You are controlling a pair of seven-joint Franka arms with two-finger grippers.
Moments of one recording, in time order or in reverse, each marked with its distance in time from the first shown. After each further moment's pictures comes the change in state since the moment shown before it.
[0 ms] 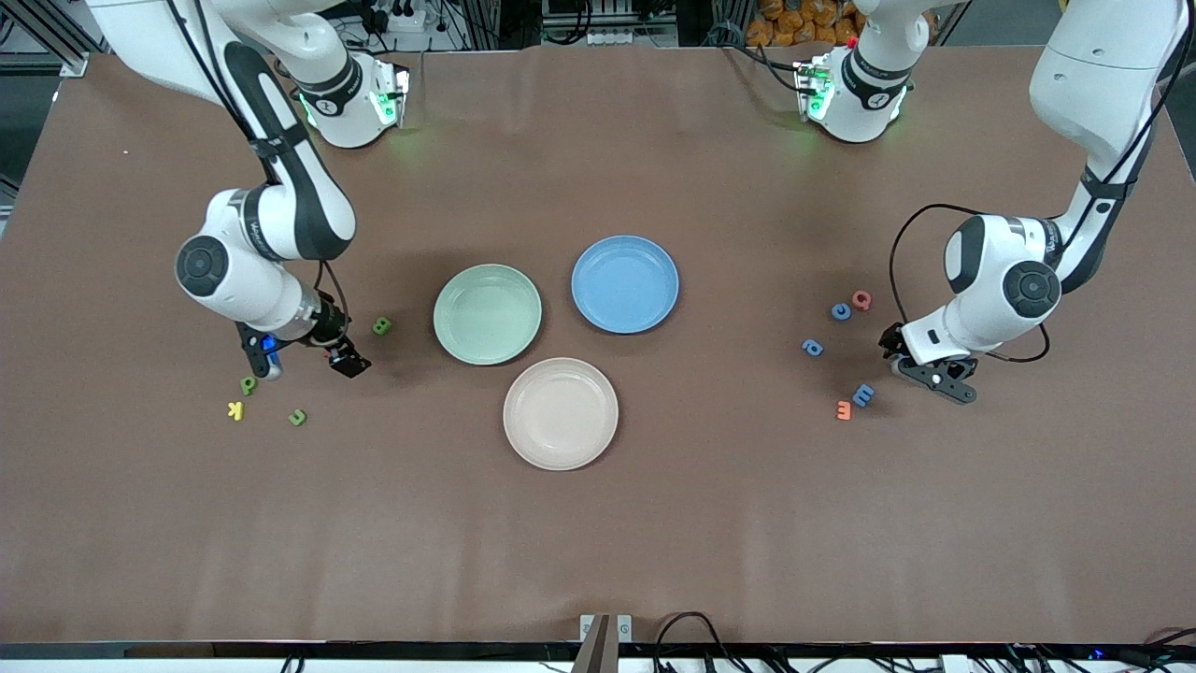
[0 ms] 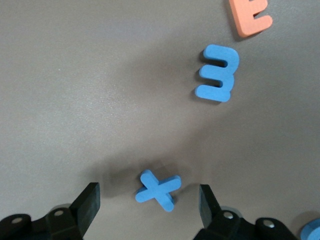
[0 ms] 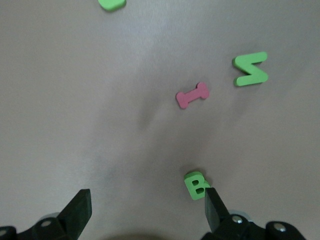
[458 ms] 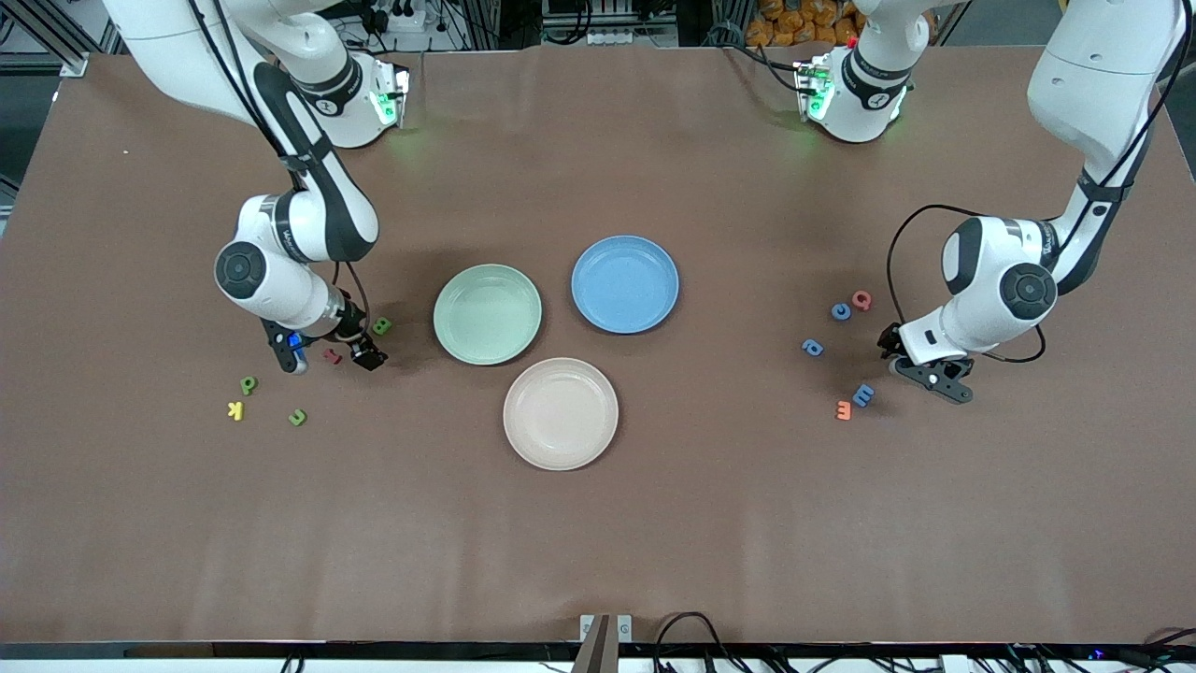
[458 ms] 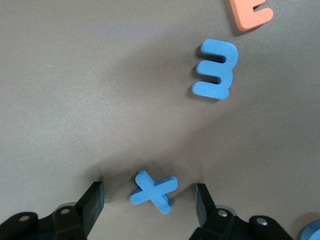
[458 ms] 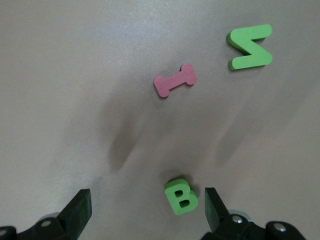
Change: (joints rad) left arm 0.000 0.011 -0.002 0.000 0.000 0.002 0.000; right arm 0.029 0.059 0.000 -0.056 0.000 0.082 -0.001
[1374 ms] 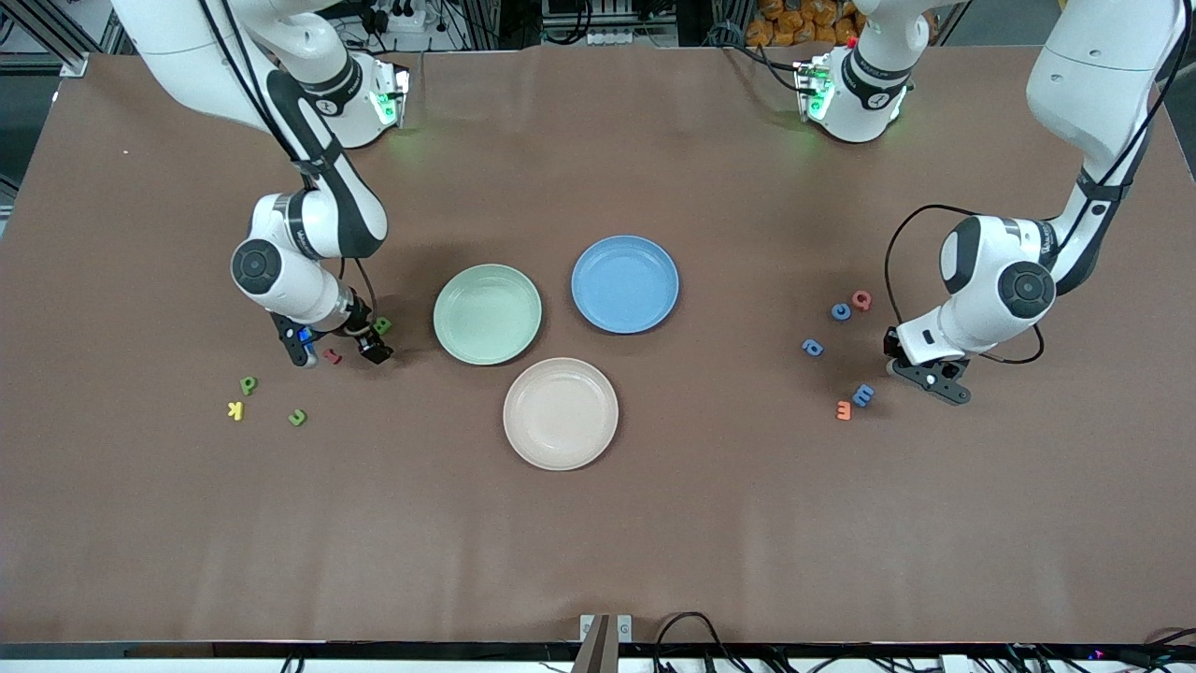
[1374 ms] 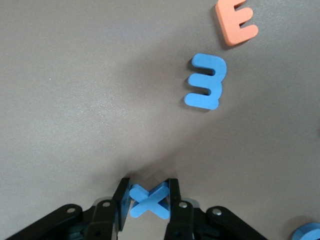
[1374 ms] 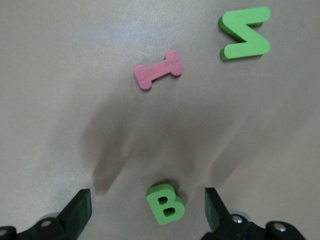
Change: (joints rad) left arm 0.001 -0.007 -0.014 0.003 0.000 0.001 0.000; right arm 0.012 0.017 0.001 -0.049 0.000 0.063 -0.011
